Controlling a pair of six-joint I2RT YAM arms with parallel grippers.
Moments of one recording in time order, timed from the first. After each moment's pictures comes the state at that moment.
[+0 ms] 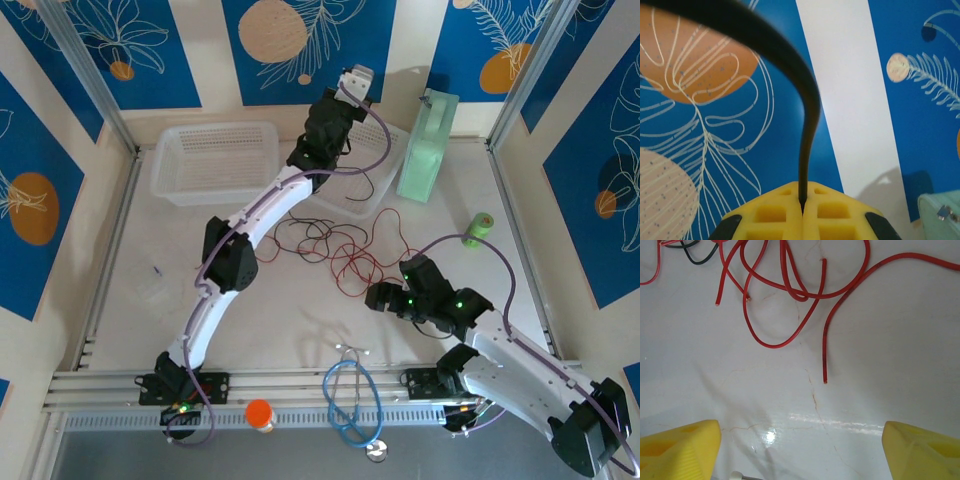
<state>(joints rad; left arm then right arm) -0.68 2.43 2.47 0.31 -0.29 0.34 0.62 0.77 0.50 -0.69 -0.11 0.82</state>
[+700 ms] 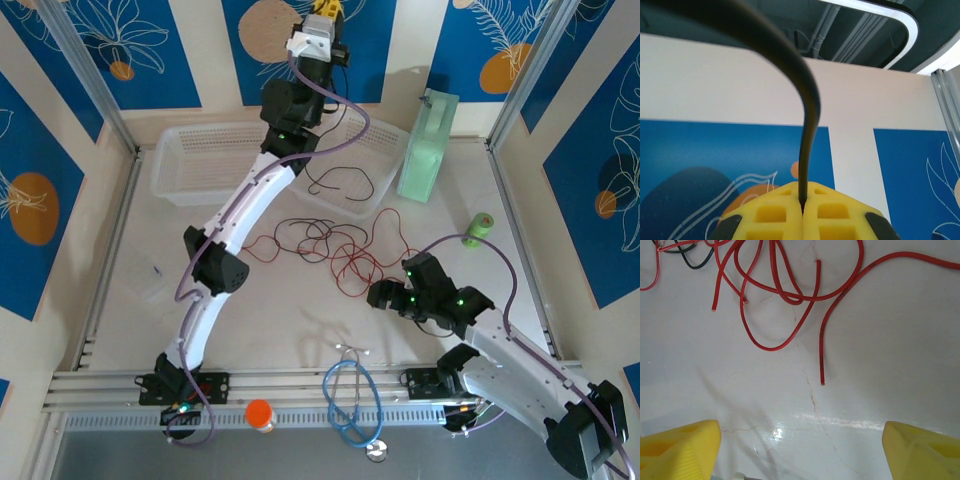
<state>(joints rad) -0.66 2.37 2.67 0.55 -0.21 0.27 0.56 0.78 0.50 -0.68 -0.16 0.80</state>
